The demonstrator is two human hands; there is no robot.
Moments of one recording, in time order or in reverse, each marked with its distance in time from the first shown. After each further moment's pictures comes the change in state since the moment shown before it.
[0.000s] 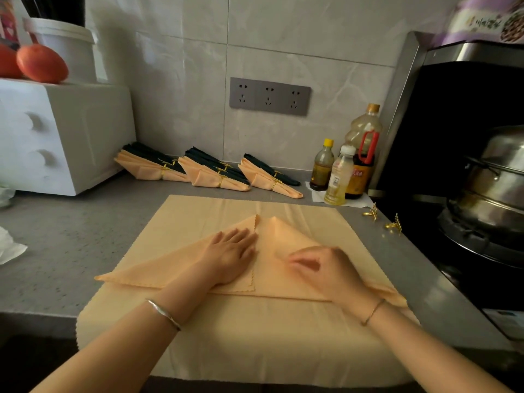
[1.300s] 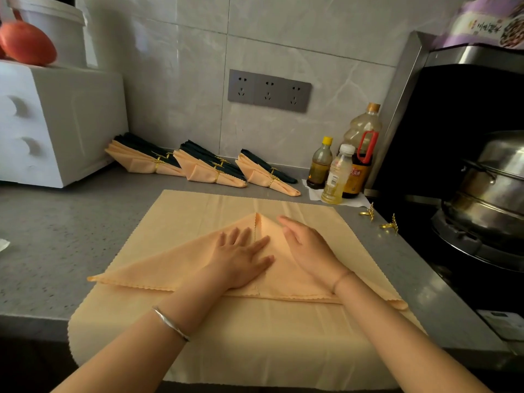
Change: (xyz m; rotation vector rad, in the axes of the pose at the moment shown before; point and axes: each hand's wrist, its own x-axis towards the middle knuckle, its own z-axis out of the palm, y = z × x) left_hand -0.006 0.024 -0.001 0.031 -0.069 -0.043; right_hand 0.056 -0.005 0.022 0.011 -0.073 0.124
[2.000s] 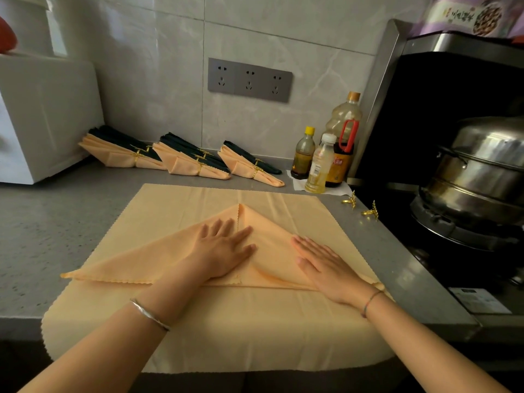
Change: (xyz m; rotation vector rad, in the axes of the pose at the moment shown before) left_hand 0.003 -0.002 -0.004 0.016 -0.022 0.008; right_hand -0.067 0.055 -0.018 -0.374 -0.298 0.049
